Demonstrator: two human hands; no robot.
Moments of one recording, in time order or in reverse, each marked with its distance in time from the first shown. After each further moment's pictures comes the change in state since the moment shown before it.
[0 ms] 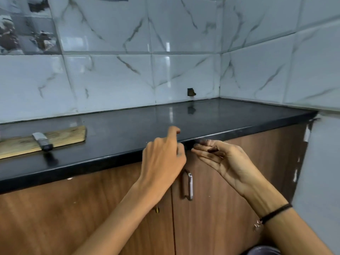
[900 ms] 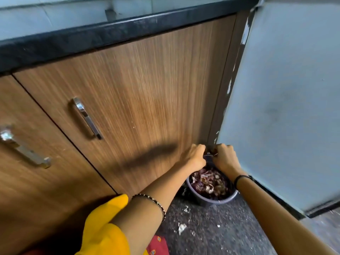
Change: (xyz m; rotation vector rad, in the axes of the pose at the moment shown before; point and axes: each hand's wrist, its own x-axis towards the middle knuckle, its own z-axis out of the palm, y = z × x) left_hand -0.148 0.142 0.331 -0.216 -1.102 0.060; right_hand -0.043 0.170 -0.325 -1.534 0.502 0.388
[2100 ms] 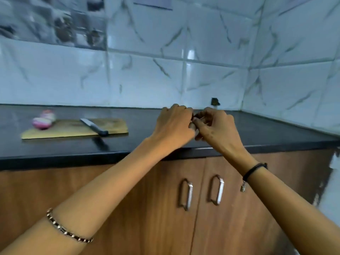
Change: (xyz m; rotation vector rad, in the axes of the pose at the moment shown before) left_hand -0.294 -0.106 -0.383 0.393 0.999 -0.072; right_hand -0.175 -0.427 -0.189 0.537 0.274 -0.948
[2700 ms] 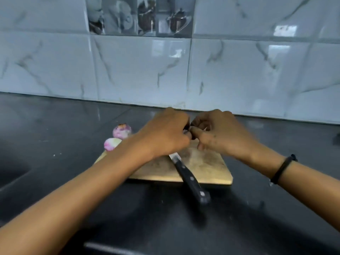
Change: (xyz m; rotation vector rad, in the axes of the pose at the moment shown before) left_hand 0.016 -0.277 -0.047 0.114 -0.310 -0.396; right_hand 0.160 -0.087 0.252 0.033 -0.577 -0.258
